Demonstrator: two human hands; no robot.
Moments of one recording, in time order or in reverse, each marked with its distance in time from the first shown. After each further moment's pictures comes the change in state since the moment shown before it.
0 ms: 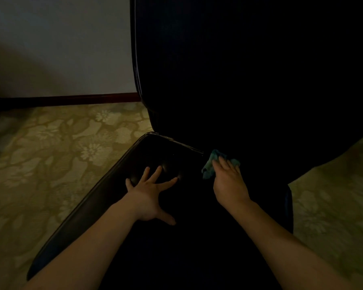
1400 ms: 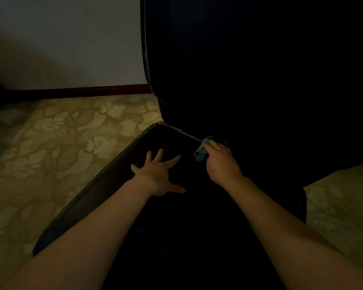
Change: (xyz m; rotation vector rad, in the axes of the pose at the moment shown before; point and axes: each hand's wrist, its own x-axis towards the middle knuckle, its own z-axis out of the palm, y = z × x) left_hand 0.028 0.014 -0.025 -0.078 0.033 -0.119; right_hand 0.041 -0.019 -0.002 0.131 0.015 -0.111
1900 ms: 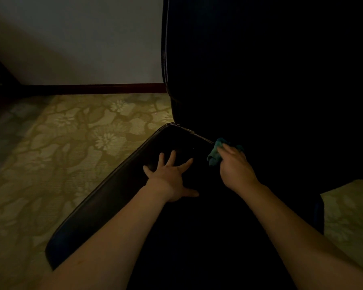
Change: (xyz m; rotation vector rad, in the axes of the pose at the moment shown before) left_hand -0.005 -0.003 0.004 -0.010 -0.013 -0.001; right_hand 0.000 -0.004 0.002 -0.047 -0.017 -0.002
